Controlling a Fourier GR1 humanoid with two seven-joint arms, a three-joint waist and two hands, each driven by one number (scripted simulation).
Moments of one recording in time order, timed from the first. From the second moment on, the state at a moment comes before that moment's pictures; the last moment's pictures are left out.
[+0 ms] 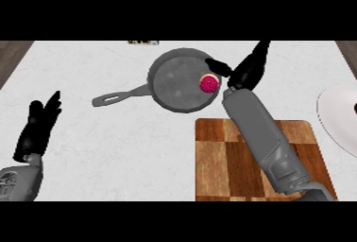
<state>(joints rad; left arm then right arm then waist) -0.19 0.33 0.13 -1.27 -0.12 0.05 0.23 -0.97 -0.01 -0.05 -0.54 0.40 -1.16 0.28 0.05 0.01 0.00</state>
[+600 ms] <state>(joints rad) -0.09 0.36 0.19 -1.32 -0.09 0.05 0.25 -0.50 -0.03 0.16 -1.10 0.47 -1.11 0.40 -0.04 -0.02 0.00</state>
